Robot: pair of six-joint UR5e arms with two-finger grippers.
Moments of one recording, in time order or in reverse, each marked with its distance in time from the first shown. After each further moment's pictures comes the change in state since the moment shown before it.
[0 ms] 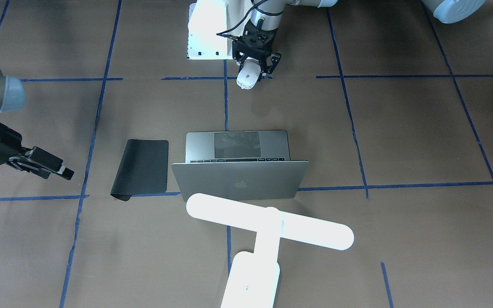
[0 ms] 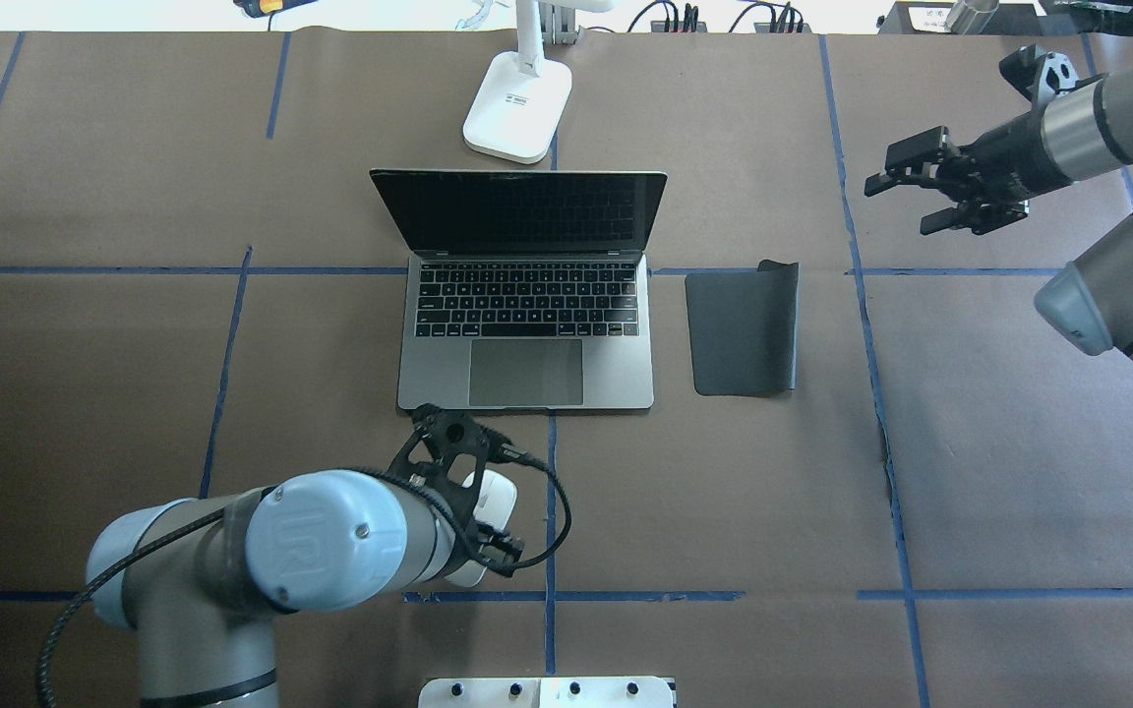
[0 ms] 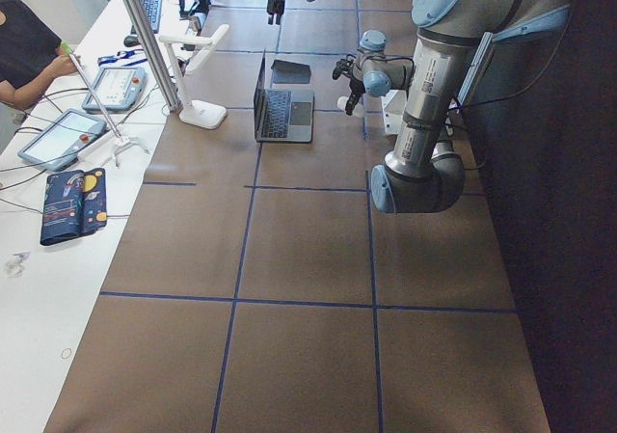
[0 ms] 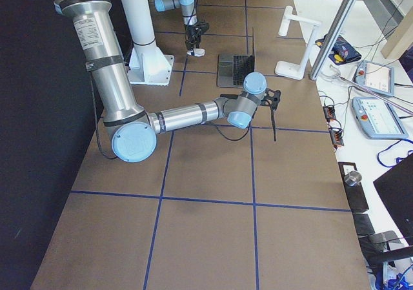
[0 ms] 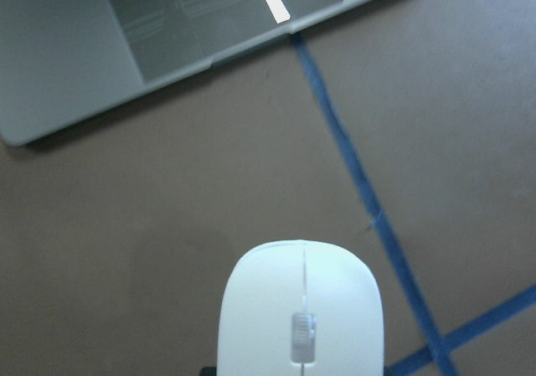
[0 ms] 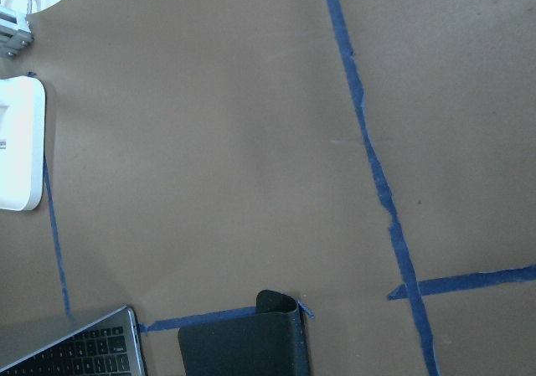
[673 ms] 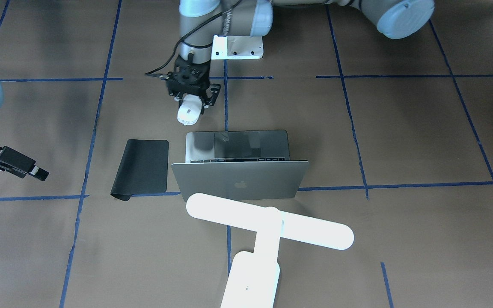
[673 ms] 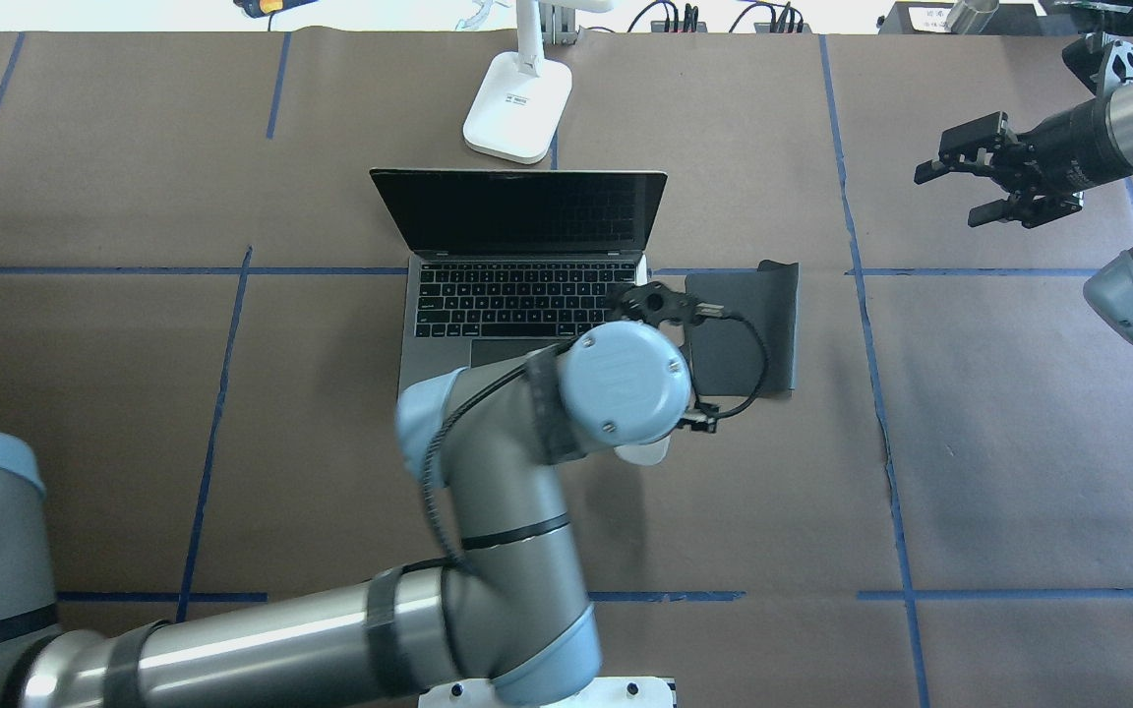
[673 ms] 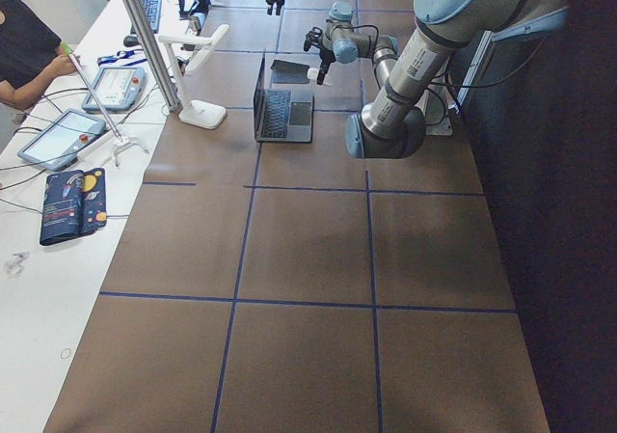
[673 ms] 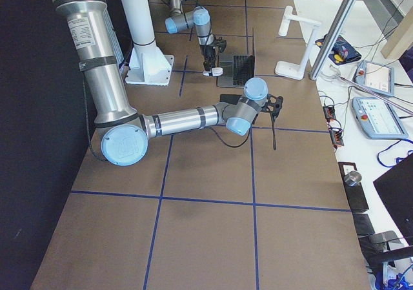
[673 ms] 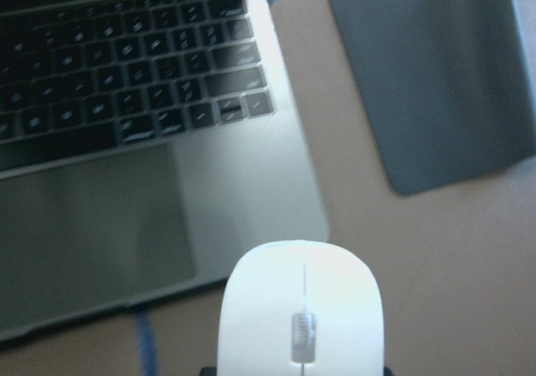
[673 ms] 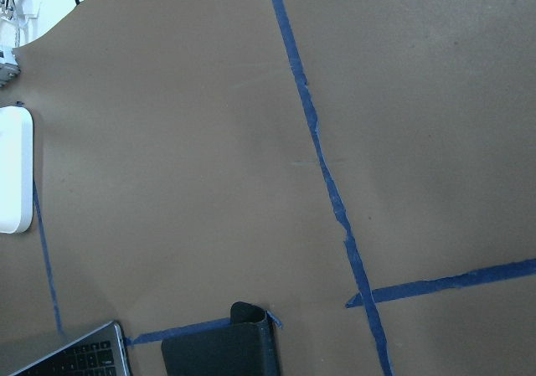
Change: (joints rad) left arm -0.089 -0.452 0.545 -0.095 -0.013 -0.114; right arm 0.043 -0.029 0.000 0.001 0.024 -0.001
